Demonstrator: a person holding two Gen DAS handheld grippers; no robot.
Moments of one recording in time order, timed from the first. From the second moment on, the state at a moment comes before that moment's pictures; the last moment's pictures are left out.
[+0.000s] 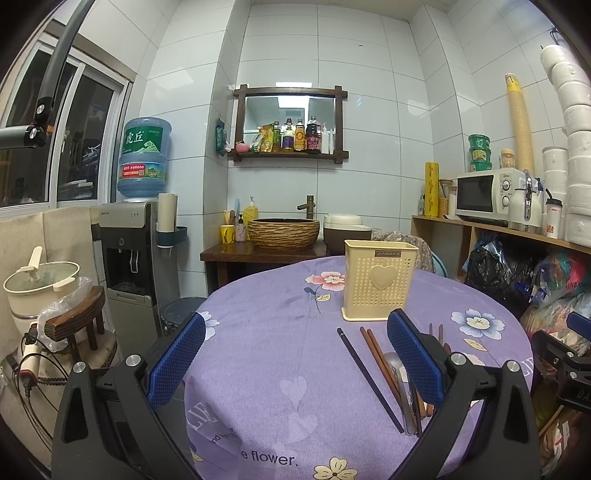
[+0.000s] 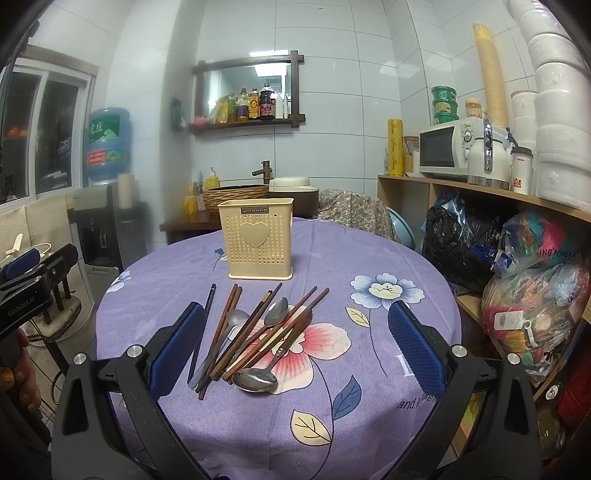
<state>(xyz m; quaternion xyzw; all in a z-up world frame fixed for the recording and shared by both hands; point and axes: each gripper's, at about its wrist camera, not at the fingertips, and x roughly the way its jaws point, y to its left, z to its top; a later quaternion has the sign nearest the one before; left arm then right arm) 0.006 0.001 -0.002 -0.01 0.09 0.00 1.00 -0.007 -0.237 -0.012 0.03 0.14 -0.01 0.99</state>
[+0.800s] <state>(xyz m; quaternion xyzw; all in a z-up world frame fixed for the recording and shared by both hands) 0.006 0.002 -0.003 -0.01 0.09 0.00 1.00 -0.007 -0.237 -0.014 0.03 0.14 -0.01 0.99</state>
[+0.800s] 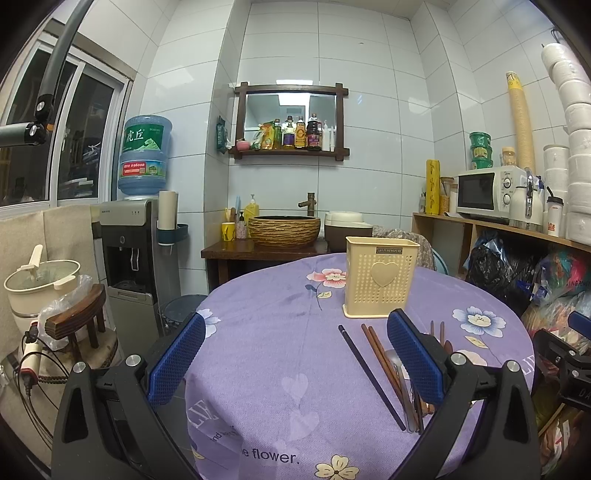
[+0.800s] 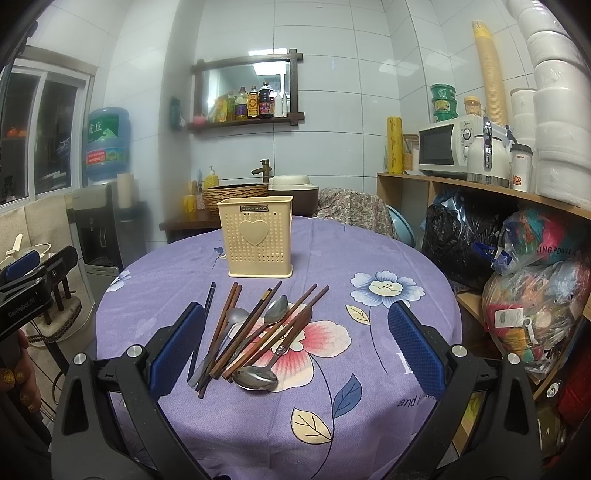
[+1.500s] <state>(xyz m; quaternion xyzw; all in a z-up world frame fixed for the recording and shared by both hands) 0.006 0.002 -0.005 -0.01 0.09 0.00 1.00 -0.006 -0.237 -0.014 0.03 0.14 -0.01 0.99</state>
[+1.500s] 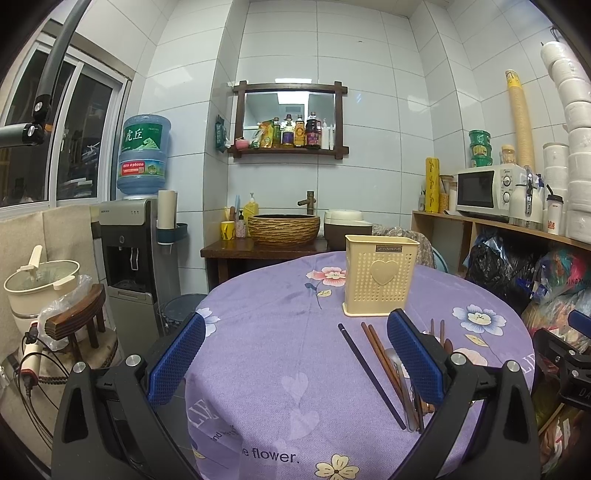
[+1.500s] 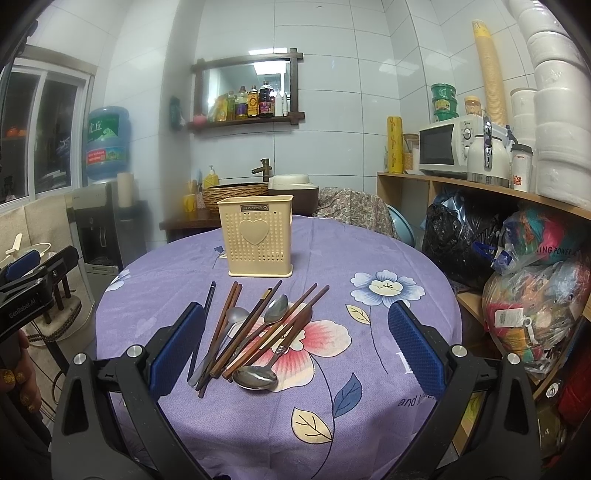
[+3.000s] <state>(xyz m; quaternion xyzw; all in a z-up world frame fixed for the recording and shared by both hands) 0.158 0.000 -0.051 0.00 0.36 -0.05 0.93 0.179 -0.266 -0.084 0.07 0.40 0.00 0.91</state>
